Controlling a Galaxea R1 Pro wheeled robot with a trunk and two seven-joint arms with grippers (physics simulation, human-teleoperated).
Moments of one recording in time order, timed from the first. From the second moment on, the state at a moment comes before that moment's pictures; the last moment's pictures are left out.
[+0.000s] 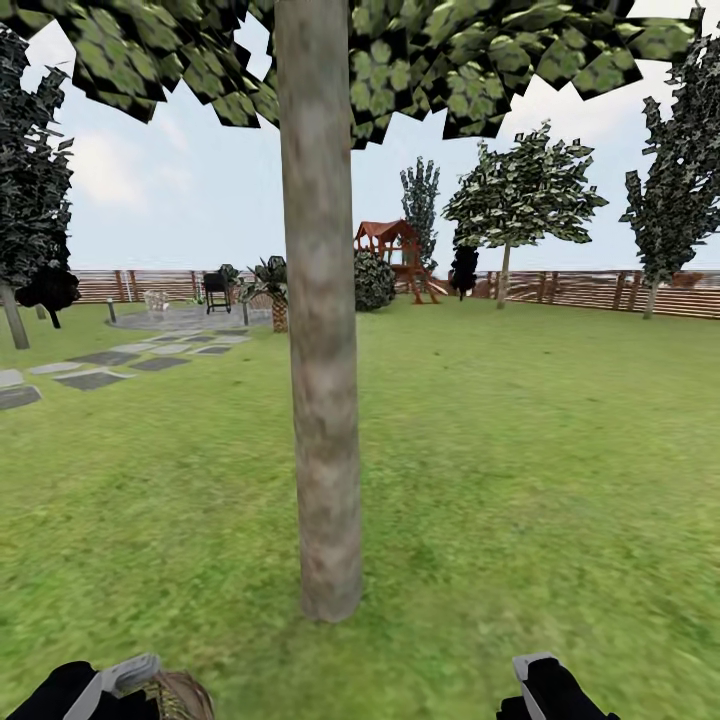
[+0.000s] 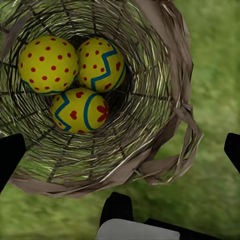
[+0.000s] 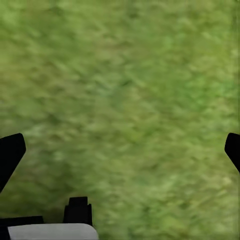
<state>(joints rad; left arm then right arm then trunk) -0.45 0.29 0.11 -0.38 0.22 0.67 -0.09 -0.36 -0.08 0.06 -0.59 0.05 0.71 -0.04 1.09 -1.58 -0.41</state>
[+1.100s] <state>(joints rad) -0.45 0.29 0.12 -0.38 0.22 0.66 -0.08 -0.36 -0.08 0.06 -0.59 0.05 0.71 -0.04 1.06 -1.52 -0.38</state>
